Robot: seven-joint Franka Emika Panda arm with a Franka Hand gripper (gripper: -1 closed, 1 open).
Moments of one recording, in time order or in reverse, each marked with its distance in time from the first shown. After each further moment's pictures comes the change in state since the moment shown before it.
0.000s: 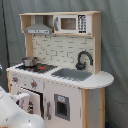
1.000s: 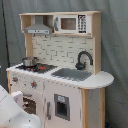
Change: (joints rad) arm 0.160 0.087 -0.032 -0.070 -0.005 -0.203 -0.004
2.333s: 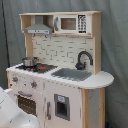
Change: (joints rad) arm 0.116 0.012 -0.005 0.019 -0.018 -0.134 -0.147
